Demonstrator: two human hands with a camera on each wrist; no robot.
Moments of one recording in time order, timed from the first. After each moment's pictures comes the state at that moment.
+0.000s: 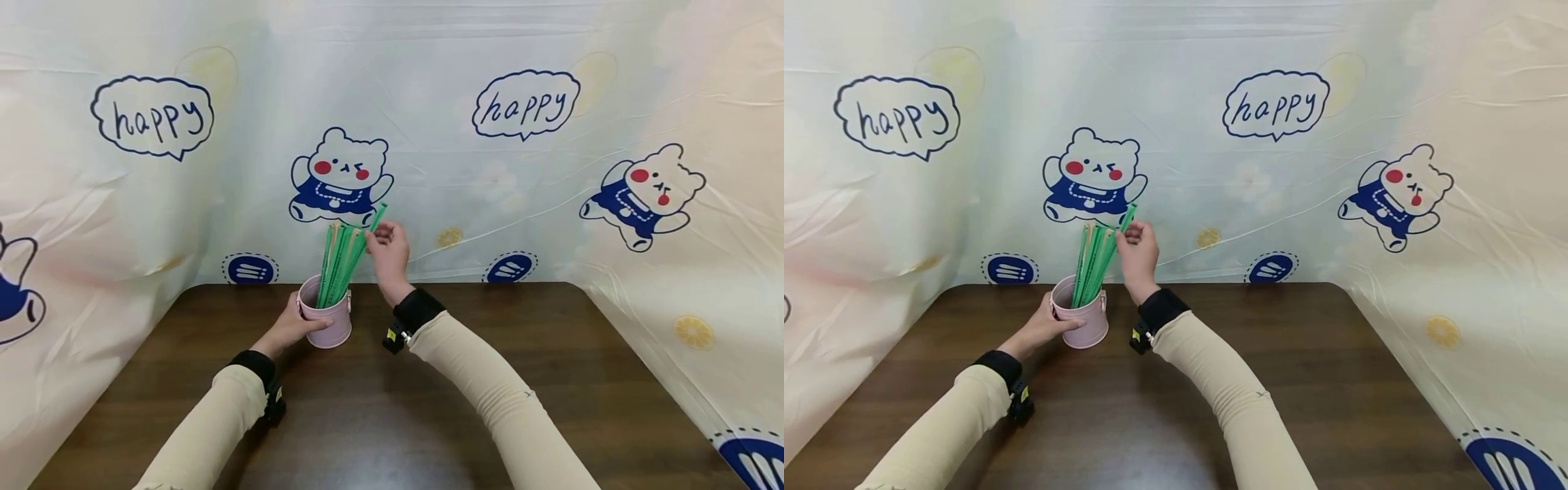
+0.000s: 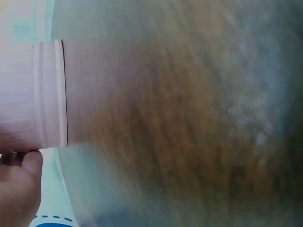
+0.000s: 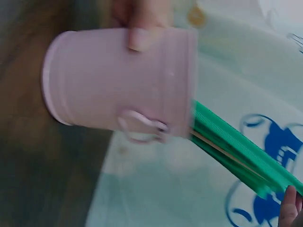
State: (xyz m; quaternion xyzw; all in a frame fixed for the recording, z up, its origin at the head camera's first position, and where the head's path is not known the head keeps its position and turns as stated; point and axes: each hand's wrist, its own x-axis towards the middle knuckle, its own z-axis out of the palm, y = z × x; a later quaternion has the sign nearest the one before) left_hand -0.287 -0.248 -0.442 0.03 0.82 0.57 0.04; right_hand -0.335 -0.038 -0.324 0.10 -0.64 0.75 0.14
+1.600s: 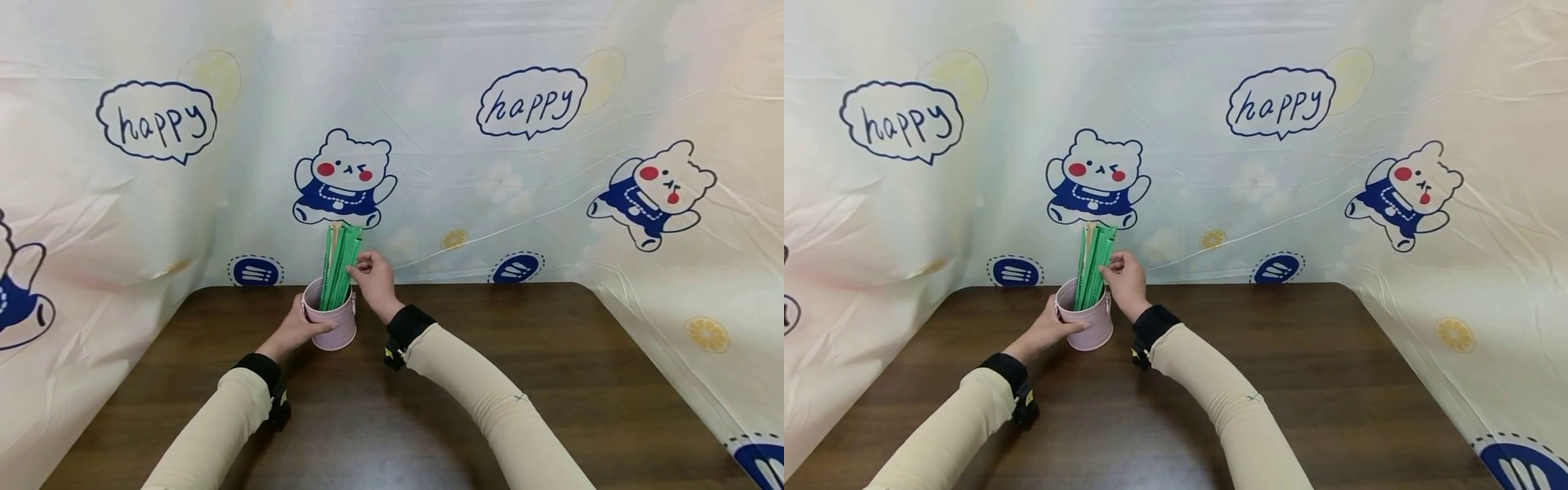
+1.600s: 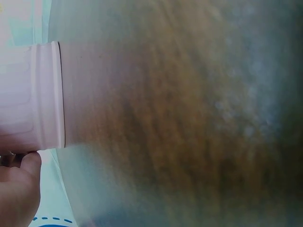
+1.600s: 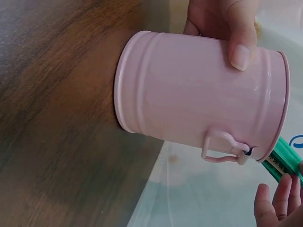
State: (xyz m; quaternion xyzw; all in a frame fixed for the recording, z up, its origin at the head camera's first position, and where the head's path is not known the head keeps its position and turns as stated) left_hand -0.288 -0.245 -0.446 0.03 0.82 0.57 0.01; right_hand -0.330 -0.053 -0.371 0.17 -0.77 0.61 0.05
